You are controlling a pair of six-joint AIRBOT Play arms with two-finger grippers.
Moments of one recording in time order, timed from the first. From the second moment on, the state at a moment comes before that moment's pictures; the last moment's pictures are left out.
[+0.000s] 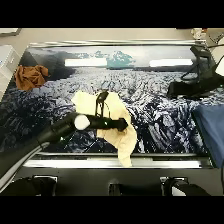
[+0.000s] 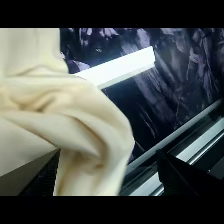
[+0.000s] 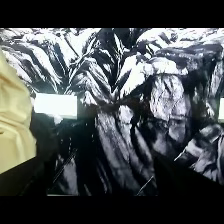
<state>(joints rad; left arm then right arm) -0.73 -1.40 1.12 0.94 -0.66 -1.72 0.03 -1.23 1.56 -1.46 1.57 1.64</state>
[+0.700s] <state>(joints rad) 0.14 -1.48 1.05 0.87 -0.99 -1.54 0.04 -1.21 0.74 -0.83 1.46 1.47</state>
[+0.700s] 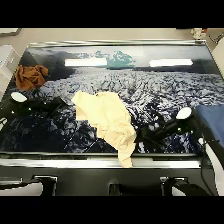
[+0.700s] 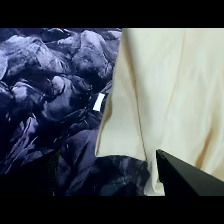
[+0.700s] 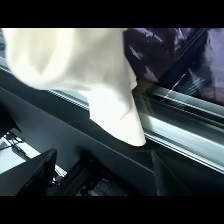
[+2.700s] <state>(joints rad) 0.12 -0.58 1.37 0.43 -0.65 -1.20 0.10 -0.67 1.52 -1.48 1.08 1.71</state>
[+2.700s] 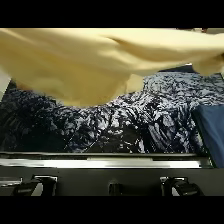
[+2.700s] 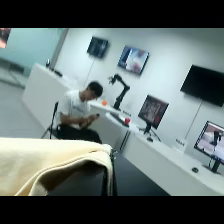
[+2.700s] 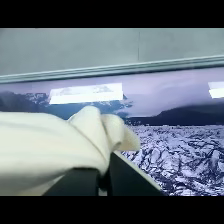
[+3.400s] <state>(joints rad) 0.08 -0.85 1.16 0.56 -0.62 -1.20 0.09 -0.79 0.82 -1.37 1.30 1.80</state>
